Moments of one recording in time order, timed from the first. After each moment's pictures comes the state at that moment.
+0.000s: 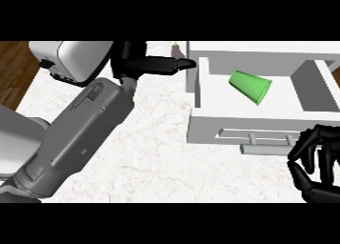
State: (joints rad) left arm -0.97 0.20 -0.42 -0.94 0.79 0.43 -0.37; right arm -0.03 -0.27 -0.09 -2.11 -0.16 0.38 0.15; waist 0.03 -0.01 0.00
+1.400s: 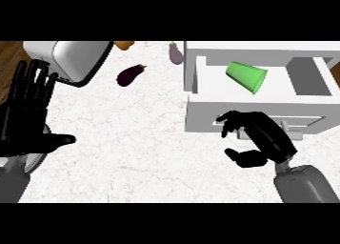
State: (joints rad) left arm -0.20 0.56 -0.20 -1.52 0.85 0.14 -0.34; right arm -0.22 -0.27 0.23 -1.50 0.70 0.17 -0.17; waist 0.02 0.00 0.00
